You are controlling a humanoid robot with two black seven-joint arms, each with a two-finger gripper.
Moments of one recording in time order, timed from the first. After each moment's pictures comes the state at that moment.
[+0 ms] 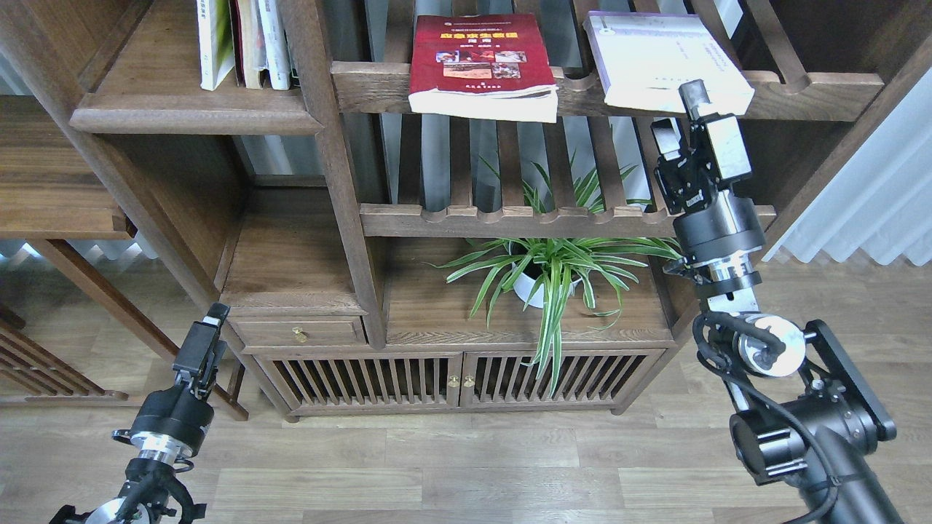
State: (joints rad) left arm 0.08 0.02 -1.44 -1.06 0.09 -0.49 0.01; right arm 0.26 -0.17 1.39 1.35 0.20 0.44 0.00
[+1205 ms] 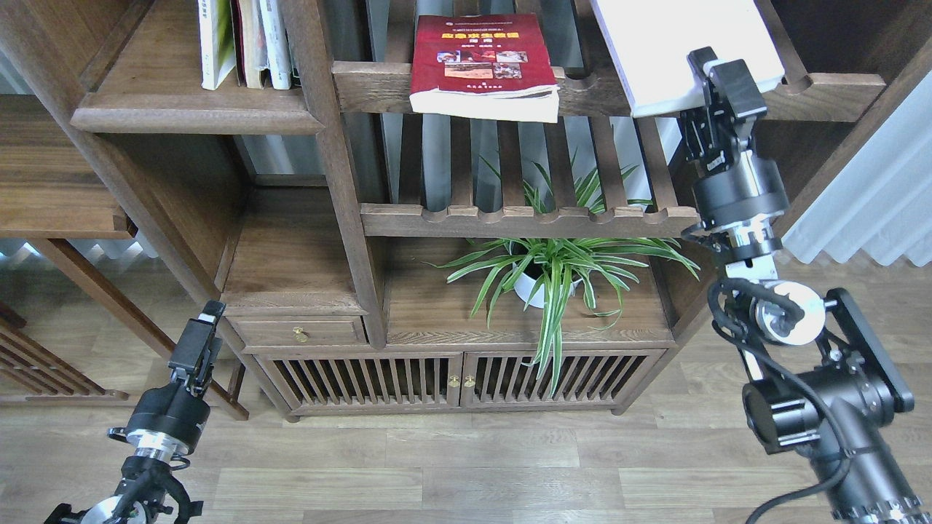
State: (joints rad) left arm 0.08 0.03 -1.45 -1.06 0.09 -0.49 0.01; right arm 0.21 -0.18 1.42 1.38 0.26 0.50 0.01
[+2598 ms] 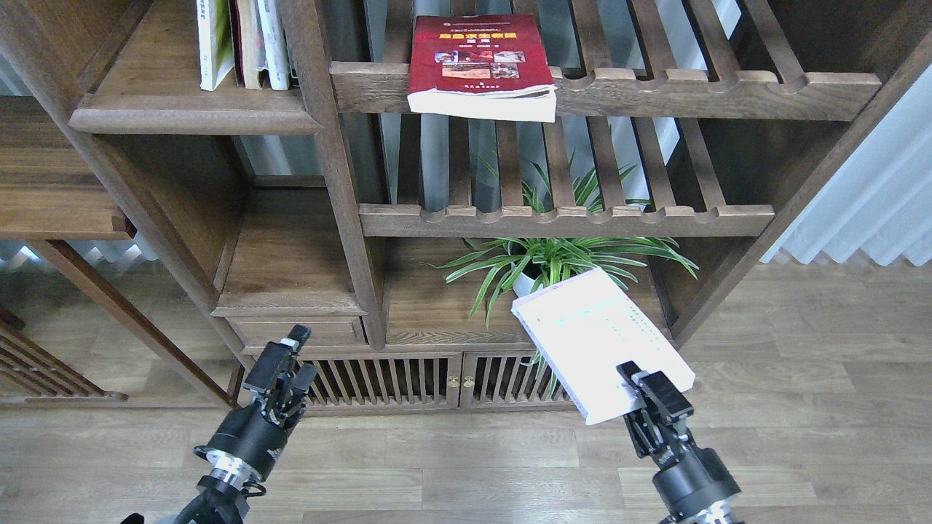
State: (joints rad) left arm 0.06 0.16 -0.86 -1.22 -0.34 -0.49 0.02; right arm -0.34 -0.20 1.08 1.39 0.27 0.58 0.00
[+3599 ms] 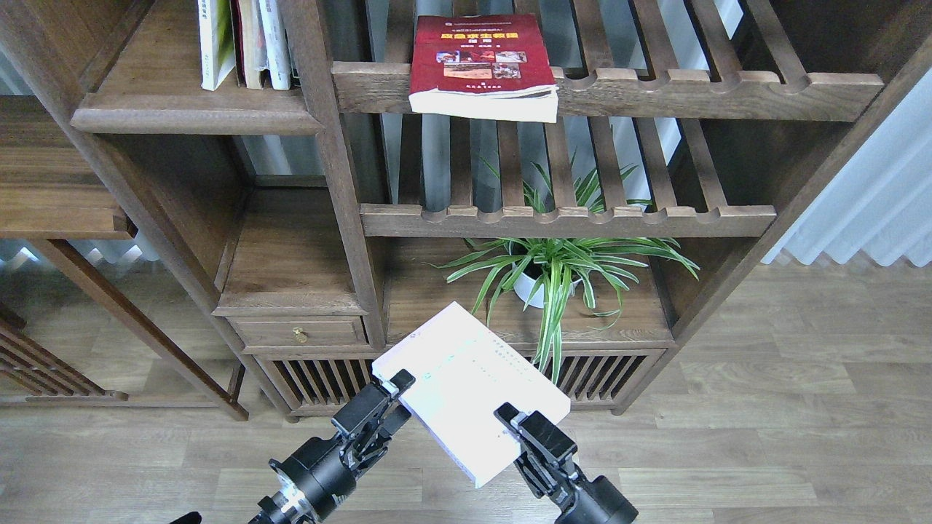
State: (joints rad) left arm -0.04 0.18 -0.58 -1.21 -0.37 -0.49 0.02; right arm -0.34 -0.10 0.84 1.39 0.12 0.58 -0.05
